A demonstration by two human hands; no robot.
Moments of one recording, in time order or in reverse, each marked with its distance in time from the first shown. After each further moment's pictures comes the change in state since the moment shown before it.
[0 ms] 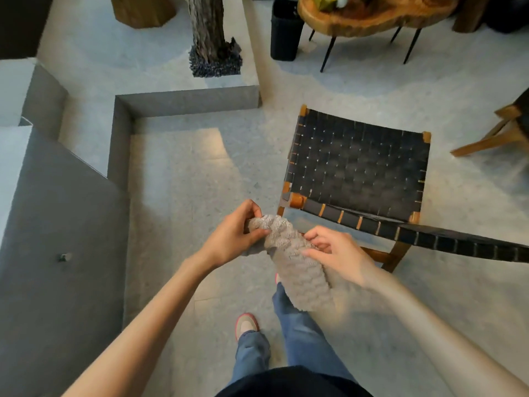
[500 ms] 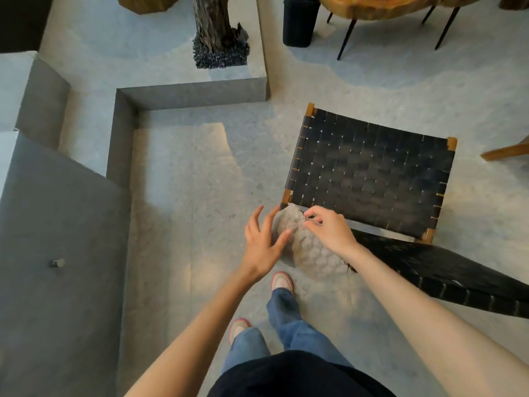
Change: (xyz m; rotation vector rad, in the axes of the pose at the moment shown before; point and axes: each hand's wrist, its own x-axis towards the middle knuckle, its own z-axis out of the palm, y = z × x) left_hand 0.116 -0.023 0.100 0.046 0.193 -0.241; right_hand 0.145 0.056 -0.059 -0.108 0.104 0.150
